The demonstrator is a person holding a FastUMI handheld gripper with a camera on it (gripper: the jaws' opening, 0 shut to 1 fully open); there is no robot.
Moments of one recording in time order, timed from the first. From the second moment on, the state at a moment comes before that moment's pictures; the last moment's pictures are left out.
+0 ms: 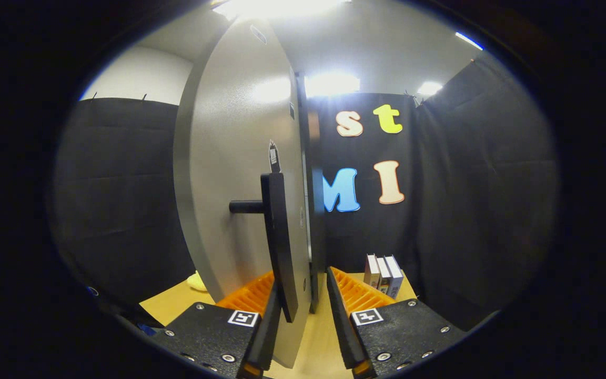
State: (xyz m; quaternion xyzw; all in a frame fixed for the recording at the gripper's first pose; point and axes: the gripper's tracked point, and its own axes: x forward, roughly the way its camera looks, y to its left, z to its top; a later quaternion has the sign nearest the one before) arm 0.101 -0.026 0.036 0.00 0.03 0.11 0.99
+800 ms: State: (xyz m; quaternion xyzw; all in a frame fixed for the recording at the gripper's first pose) arm 0.007 -0.029 -0.079 0.03 0.02 0.09 1.00
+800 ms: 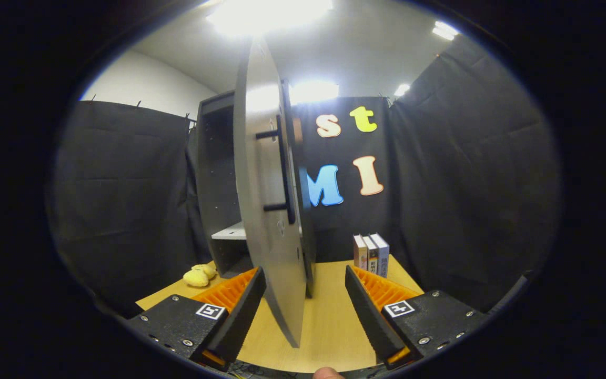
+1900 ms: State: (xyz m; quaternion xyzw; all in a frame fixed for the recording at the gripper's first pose) arm 0.077 0.186 -0.405 0.00 0.16 0.04 0.99
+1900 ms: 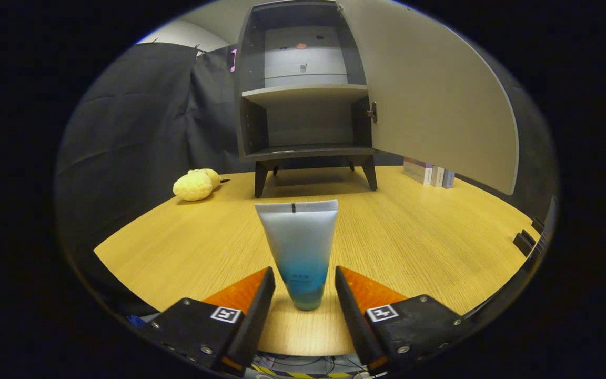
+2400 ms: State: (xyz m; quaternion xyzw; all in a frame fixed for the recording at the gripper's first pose) arm 0.086 0.193 -0.314 -0.01 0.16 0.05 0.99
